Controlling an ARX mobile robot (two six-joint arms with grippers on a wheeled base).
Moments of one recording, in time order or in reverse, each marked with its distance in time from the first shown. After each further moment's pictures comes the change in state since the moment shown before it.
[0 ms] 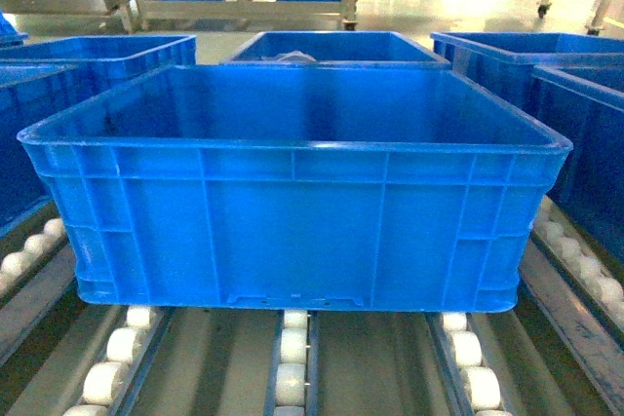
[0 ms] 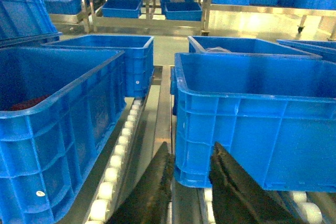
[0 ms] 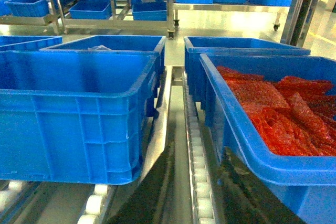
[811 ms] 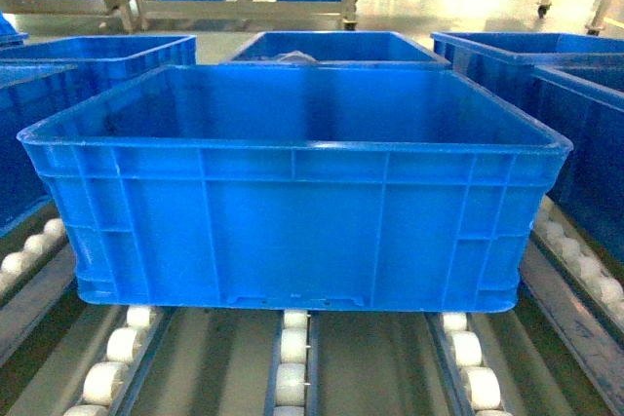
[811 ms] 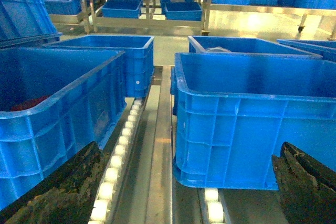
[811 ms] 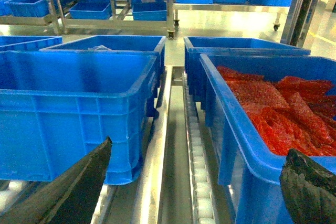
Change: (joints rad) left arm 0.000 0.000 0.000 0.000 0.000 0.003; right arm 0.000 0.000 0.000 0.000 0.000 0.000
